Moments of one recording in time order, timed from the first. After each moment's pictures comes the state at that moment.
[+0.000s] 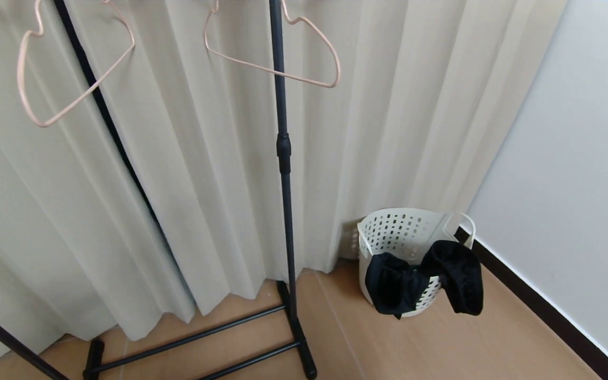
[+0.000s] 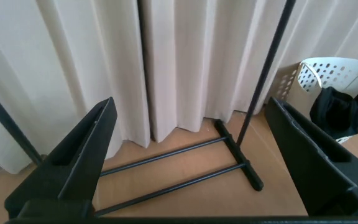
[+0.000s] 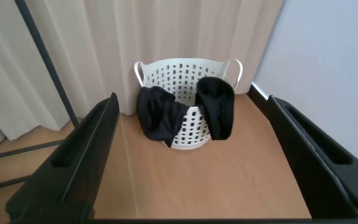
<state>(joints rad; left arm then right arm) 0.00 0.01 0.00 0.00 0.02 0.00 0.01 0.00 0.00 0.00 -0.01 0.01</state>
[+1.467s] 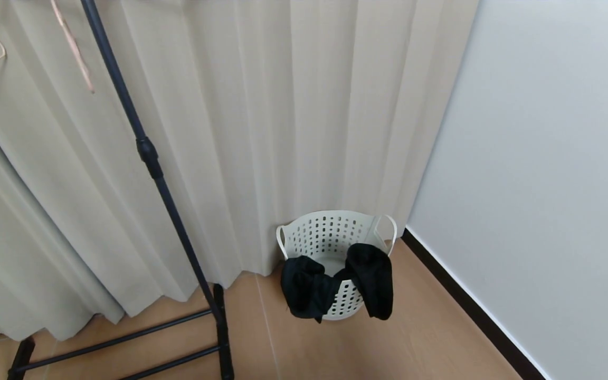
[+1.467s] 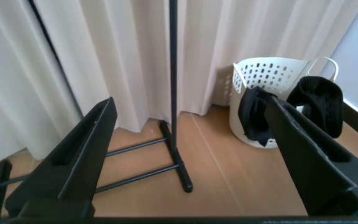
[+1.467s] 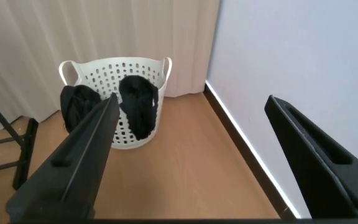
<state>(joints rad) 0.00 0.01 0.00 0.00 0.01 0.00 0.01 0.00 0.00 0.00 -0.01 0.01</state>
